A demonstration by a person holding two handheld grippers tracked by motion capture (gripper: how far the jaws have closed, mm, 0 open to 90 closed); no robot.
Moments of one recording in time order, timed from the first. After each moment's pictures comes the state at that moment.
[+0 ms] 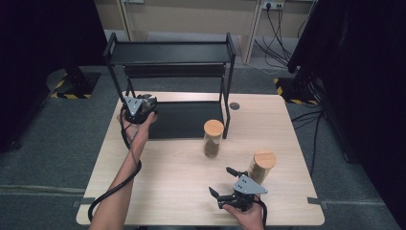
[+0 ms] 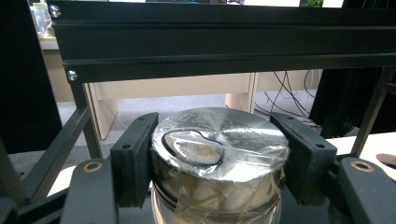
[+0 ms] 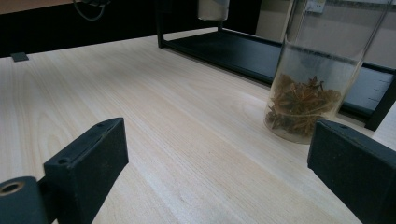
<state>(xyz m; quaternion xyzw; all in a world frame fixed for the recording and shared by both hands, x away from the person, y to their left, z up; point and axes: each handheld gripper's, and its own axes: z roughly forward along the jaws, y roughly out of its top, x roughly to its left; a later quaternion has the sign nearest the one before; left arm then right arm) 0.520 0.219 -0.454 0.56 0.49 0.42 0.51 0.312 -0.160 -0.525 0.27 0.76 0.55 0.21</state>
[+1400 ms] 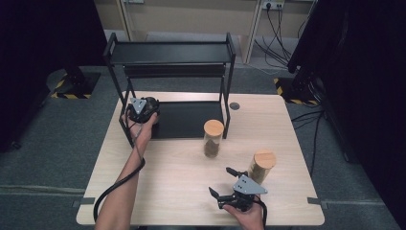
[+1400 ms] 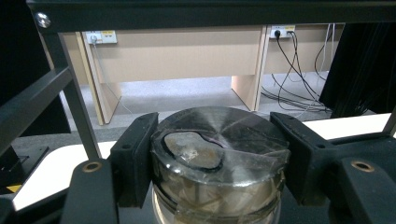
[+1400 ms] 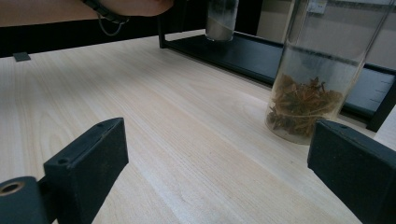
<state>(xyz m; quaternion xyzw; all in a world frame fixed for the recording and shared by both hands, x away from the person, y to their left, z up) 0.547 0.219 -0.487 0.58 0.50 0.42 0.48 0.312 -0.160 -0.525 0.26 0.76 0.55 0.21</state>
